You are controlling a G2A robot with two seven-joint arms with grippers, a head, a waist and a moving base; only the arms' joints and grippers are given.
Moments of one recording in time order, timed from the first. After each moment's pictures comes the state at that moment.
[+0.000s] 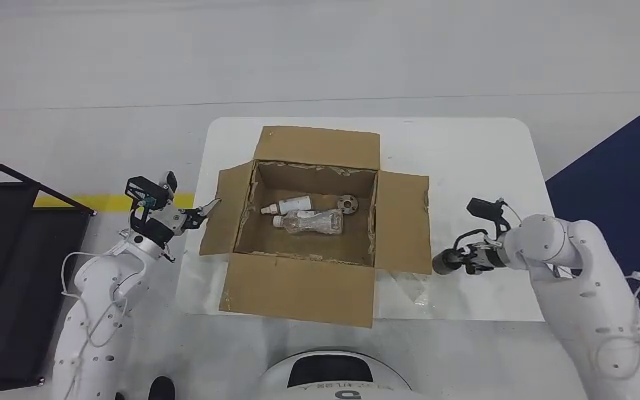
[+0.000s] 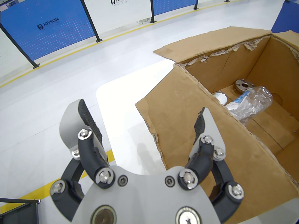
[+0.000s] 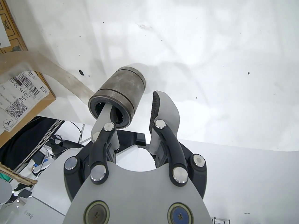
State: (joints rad) left arm 1.64 -1.15 -1.70 -1.63 1.34 -0.56 0.09; right arm -1.49 -0.92 1.54 -1.77 -0.71 0.32 1.50
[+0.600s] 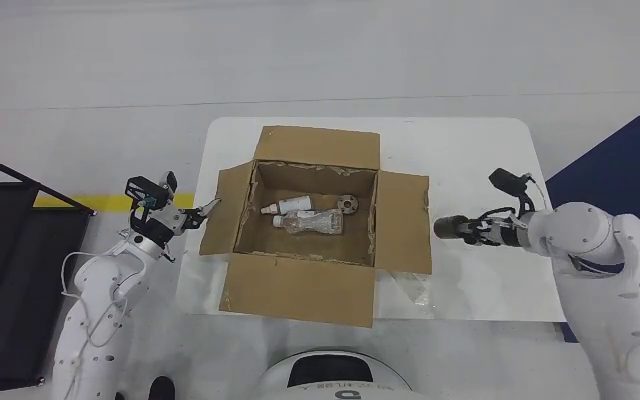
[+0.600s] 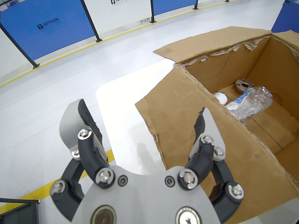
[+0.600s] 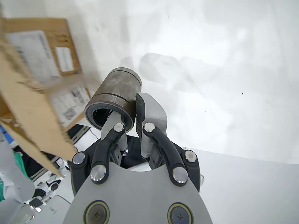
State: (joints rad) left arm 1.64 -1.15 -1.70 -1.63 1.34 -0.56 0.09; right arm -1.52 -0.91 1.73 -1.89 -0.46 0.36 1.32
